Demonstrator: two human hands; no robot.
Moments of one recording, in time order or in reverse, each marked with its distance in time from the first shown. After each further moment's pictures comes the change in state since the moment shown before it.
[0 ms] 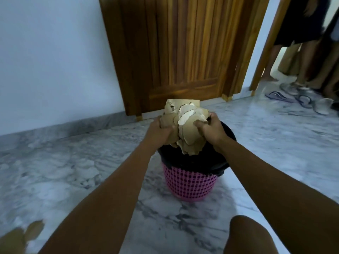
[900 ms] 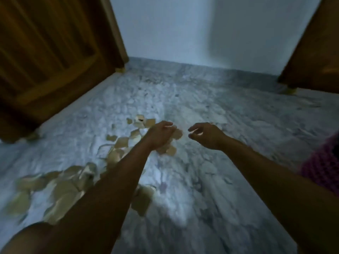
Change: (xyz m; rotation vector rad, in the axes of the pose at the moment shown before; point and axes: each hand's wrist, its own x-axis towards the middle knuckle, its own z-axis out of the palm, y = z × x) left_hand -0.339 -0.194 -0.309 0.263 0.555 -0.496; right_hand -0.245 -0.013 0.390 -0.663 -1.118 -0.496
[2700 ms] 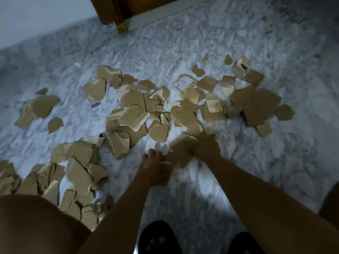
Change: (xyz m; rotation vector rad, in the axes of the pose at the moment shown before) left_hand -0.206 -0.335 0.031 0.250 0.013 -0.691; right_hand 0.070 -0.064 0.373 -0.217 -0.386 0.132
